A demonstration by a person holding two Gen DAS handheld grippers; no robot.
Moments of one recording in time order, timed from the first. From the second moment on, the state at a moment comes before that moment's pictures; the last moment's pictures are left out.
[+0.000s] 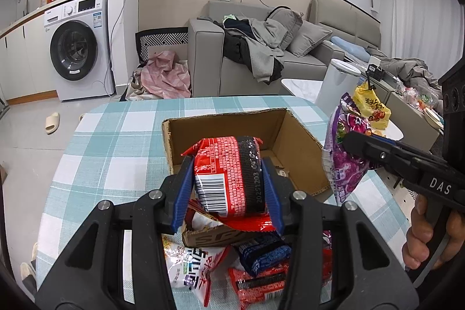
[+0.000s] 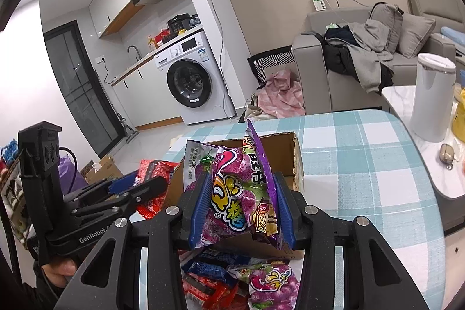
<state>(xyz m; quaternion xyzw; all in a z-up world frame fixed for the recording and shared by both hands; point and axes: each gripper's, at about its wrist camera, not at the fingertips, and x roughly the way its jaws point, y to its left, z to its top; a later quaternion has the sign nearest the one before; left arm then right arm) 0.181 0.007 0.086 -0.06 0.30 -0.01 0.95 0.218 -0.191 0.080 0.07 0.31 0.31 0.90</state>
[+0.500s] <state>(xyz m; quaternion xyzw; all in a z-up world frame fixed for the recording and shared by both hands) 0.215 0.004 0.061 -0.06 0.32 -0.01 0.95 0.243 -0.182 0.060 0.08 0.33 0.29 0.89</state>
